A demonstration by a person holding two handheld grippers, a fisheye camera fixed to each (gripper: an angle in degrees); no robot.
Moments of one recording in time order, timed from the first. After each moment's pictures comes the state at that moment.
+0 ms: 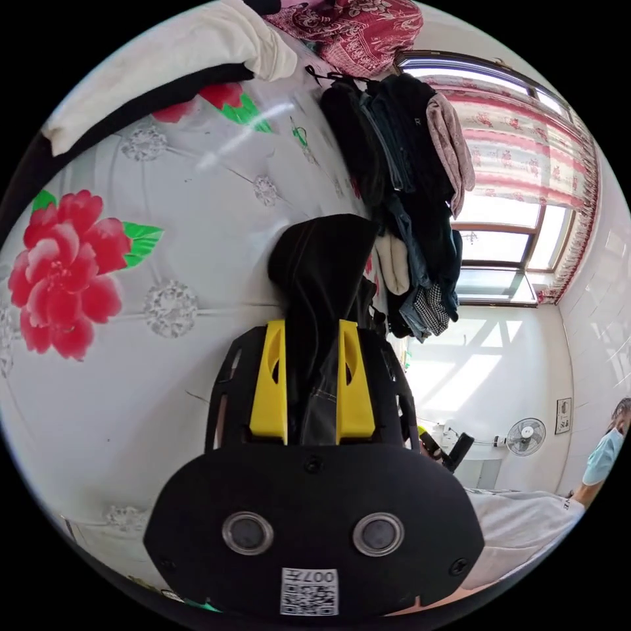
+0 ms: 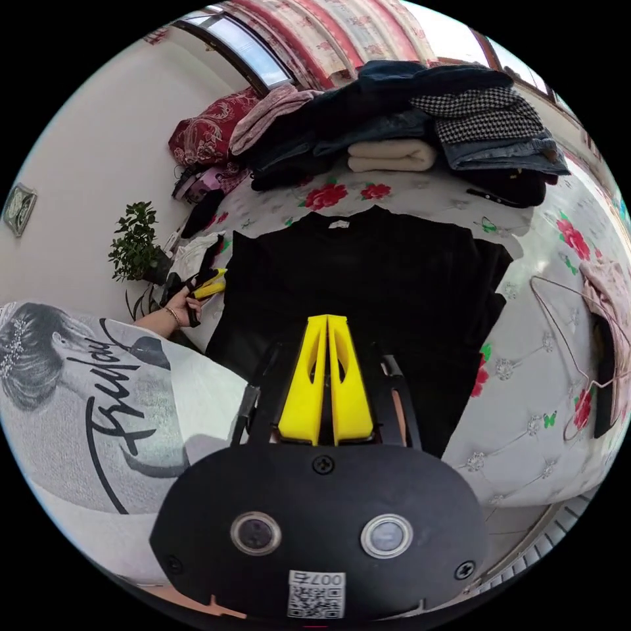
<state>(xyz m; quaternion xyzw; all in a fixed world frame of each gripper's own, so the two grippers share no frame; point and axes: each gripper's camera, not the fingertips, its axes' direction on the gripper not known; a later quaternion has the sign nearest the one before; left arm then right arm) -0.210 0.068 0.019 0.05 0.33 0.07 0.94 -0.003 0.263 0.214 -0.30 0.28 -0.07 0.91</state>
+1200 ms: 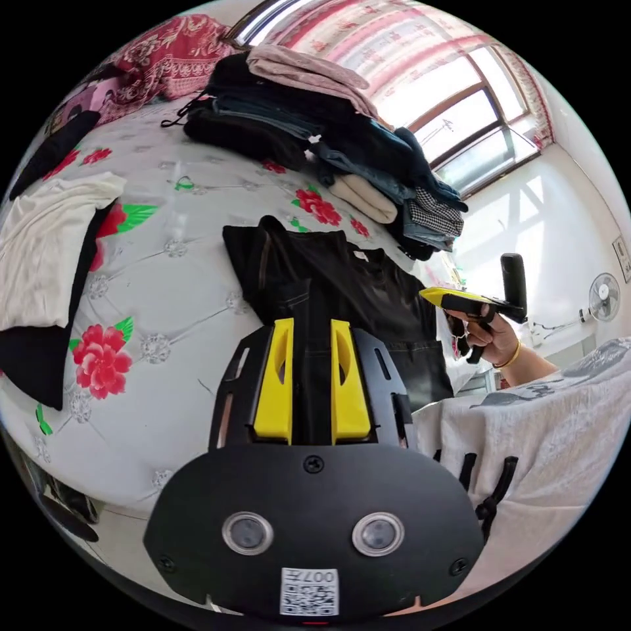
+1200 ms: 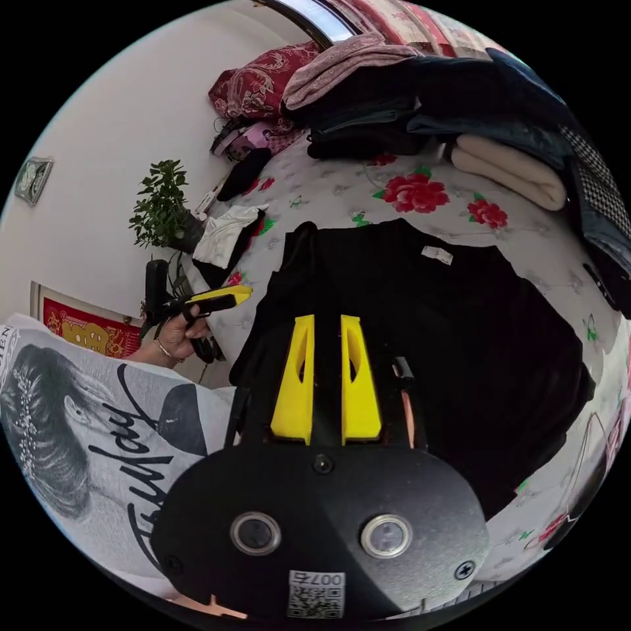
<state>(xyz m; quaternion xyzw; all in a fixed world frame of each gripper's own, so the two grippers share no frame) -0.174 0.174 0.008 0.10 0.16 0.30 0.93 0.083 0.206 0.458 -0.40 0.19 -0.12 0.89</state>
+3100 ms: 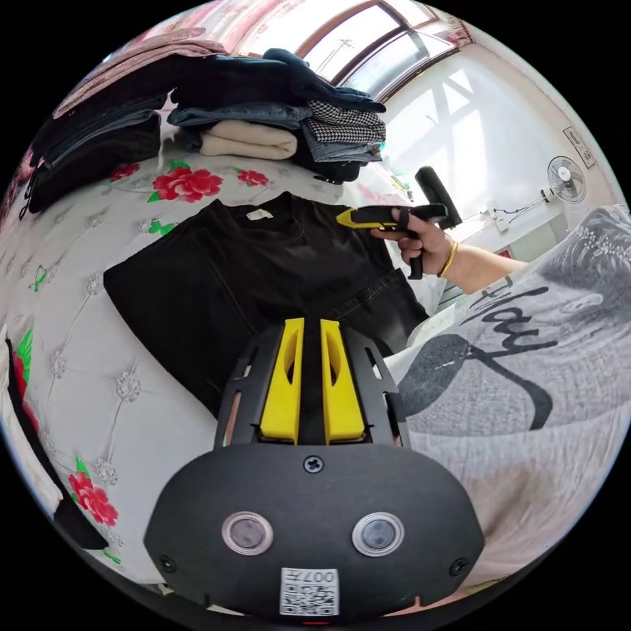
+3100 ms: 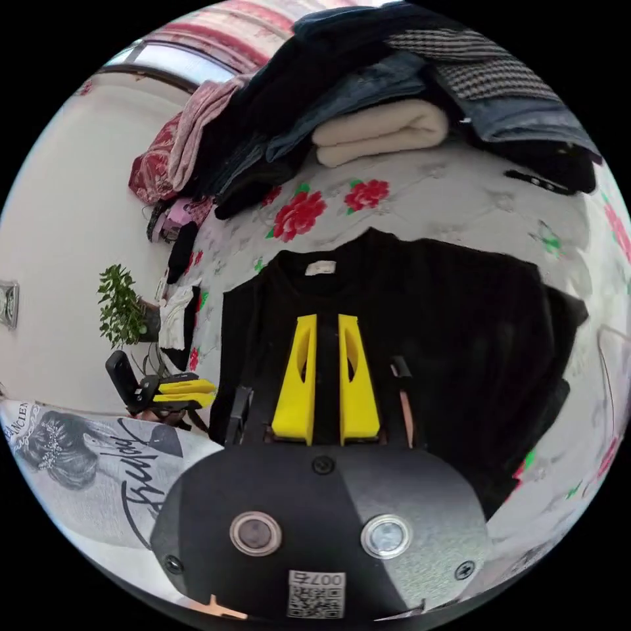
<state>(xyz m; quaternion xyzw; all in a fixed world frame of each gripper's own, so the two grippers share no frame) -0.191 0.152 0.261 -0.01 0.15 0.53 0.84 0.233 0.088 0.247 -0.24 0.29 0.07 0.92</state>
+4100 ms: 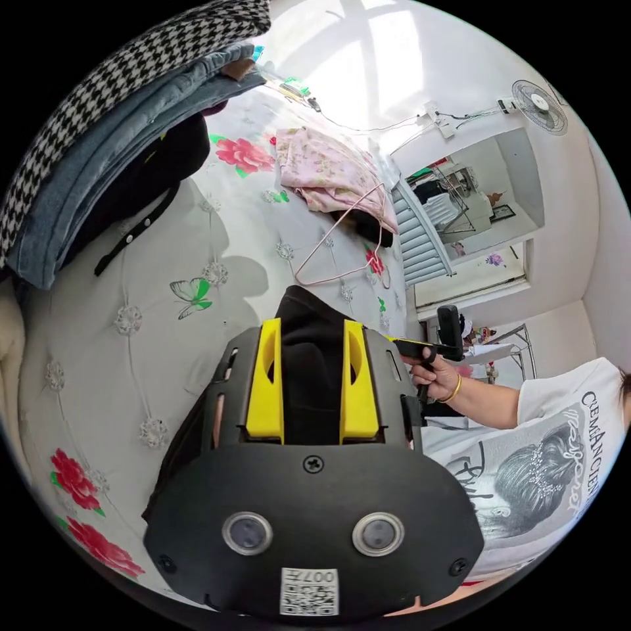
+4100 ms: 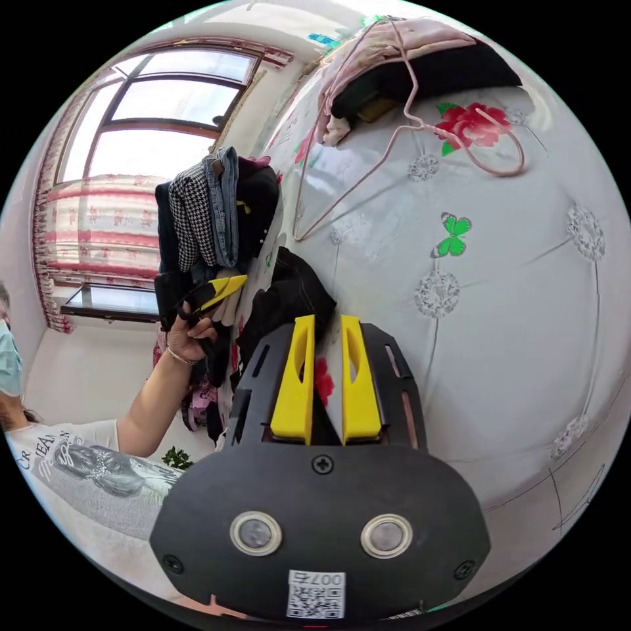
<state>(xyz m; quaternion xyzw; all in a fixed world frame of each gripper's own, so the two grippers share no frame) 0.163 0.132 0.521 -0.24 0.14 0.69 0.66 0.264 0.227 -0.121 0.12 0.25 0.31 0.91</state>
